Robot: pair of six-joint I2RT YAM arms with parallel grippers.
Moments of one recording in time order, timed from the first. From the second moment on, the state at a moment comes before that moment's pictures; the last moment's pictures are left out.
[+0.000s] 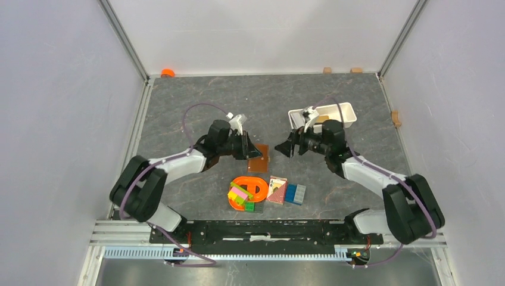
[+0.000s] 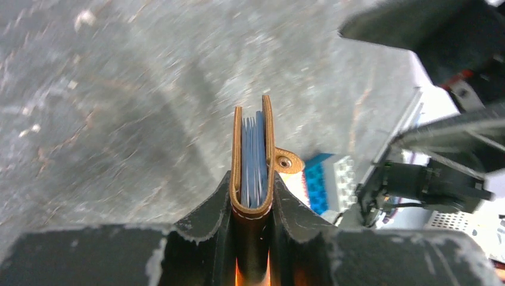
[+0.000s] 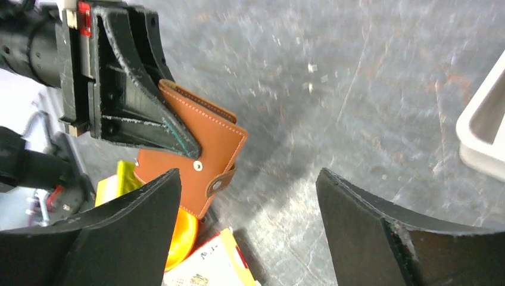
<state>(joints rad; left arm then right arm) -0.56 1.56 0.71 0.21 0.47 -0.59 0.44 1.36 0.58 0.38 -0.51 0.29</state>
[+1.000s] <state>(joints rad) -0.59 1.19 0.84 0.19 0.92 -0.58 0.41 1.38 0.57 1.40 -1.10 1.10</state>
